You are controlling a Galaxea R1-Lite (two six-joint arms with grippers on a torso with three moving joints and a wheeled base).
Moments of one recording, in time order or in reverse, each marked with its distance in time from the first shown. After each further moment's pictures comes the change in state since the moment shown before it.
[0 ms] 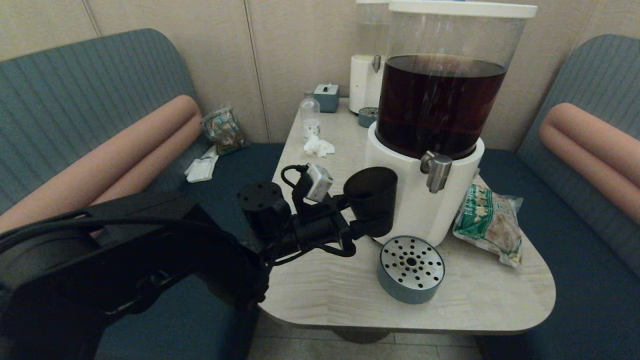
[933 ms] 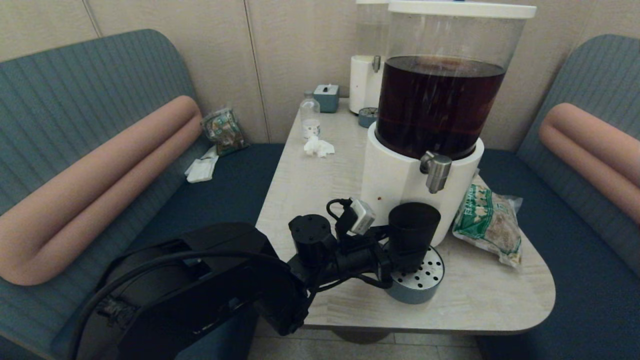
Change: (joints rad) left arm -0.121 0.189 -0.112 -0.006 0.052 -0.026; right arm 0.000 0.000 0.000 0.000 0.000 -0.001
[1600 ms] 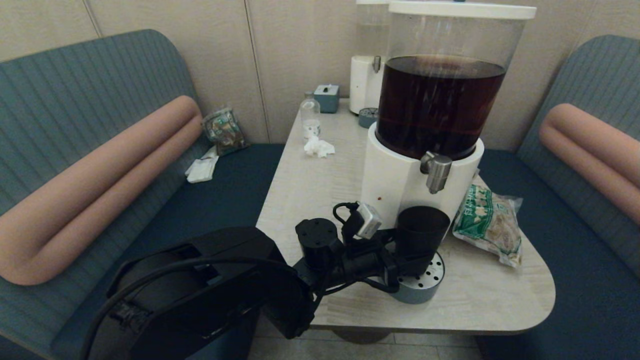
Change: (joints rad) left arm -0.022 0.030 -0.023 0.002 0.004 -0.001; right arm 0.000 0.000 0.000 0.000 0.000 0.000
